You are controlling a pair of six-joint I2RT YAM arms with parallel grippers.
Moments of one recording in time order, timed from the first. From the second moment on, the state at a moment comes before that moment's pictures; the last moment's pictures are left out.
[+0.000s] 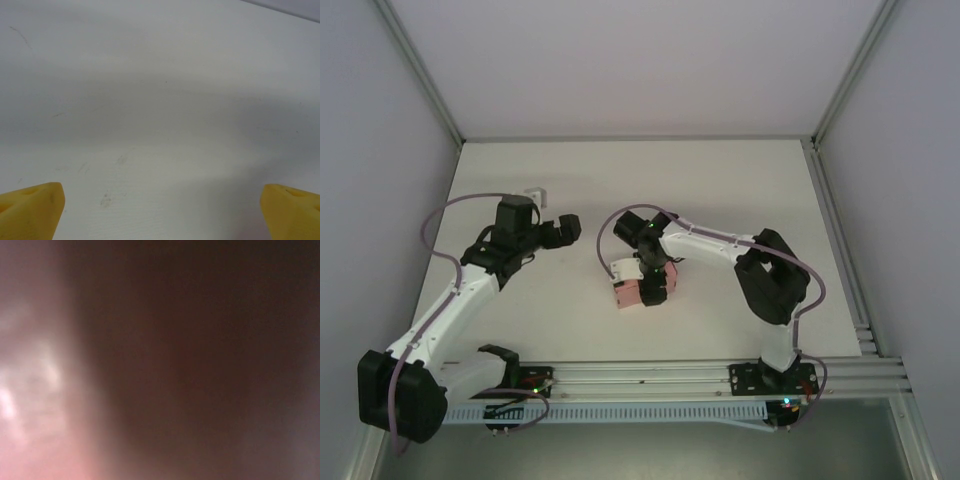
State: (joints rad) left arm -0.35 1.08 0.81 -0.41 0.02 -0.41; right arm 0.89 1.90 1.39 -0.98 -0.12 -0.86
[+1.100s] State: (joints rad) left arm -0.35 1.00 0.78 -0.41 0.00 -0.40; right arm 0.89 1.83 1.03 -0.08 0.67 -0.77
